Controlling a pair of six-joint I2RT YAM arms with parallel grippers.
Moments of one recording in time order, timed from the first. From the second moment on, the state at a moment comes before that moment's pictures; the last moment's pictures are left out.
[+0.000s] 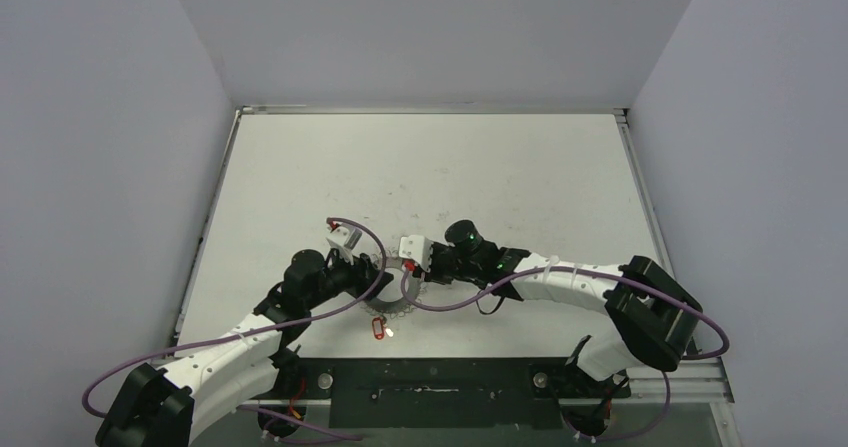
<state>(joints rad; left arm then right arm) -0.56 0.85 0.19 0.32 0.27 -0.38 0.91 1.47 0.72 0.16 -0.27 -0.54</state>
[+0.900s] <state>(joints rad) -0.57 0.82 0.17 0.32 0.26 -0.39 1.04 1.66 0.90 -0.17 -0.21 -0.78</state>
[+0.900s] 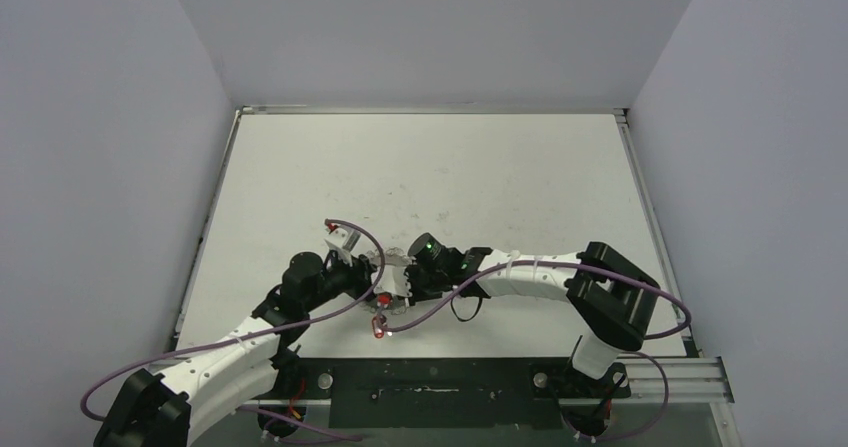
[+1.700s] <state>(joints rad) -0.57 0.78 0.17 0.27 0.17 -0.43 0.83 1.52 0.86 0.05 -0.46 -0.29</state>
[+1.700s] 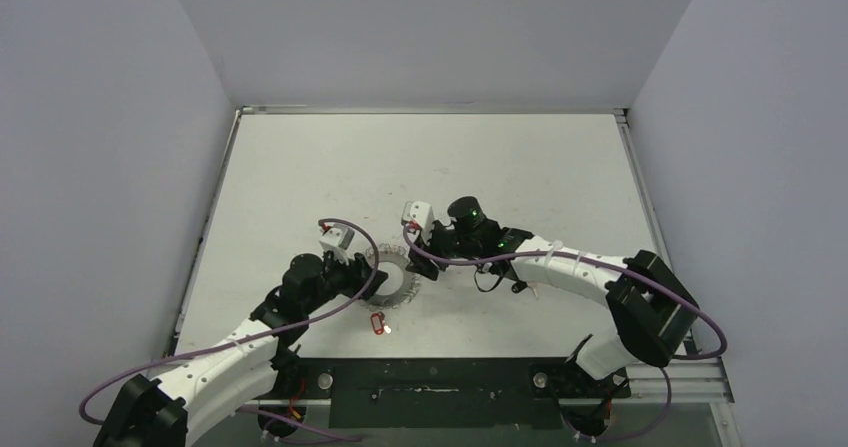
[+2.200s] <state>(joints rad) -0.55 0.88 0.34 -0.01 0.01 -0.50 0.62 1.36 0.76 0.24 -0.30 -0.04</state>
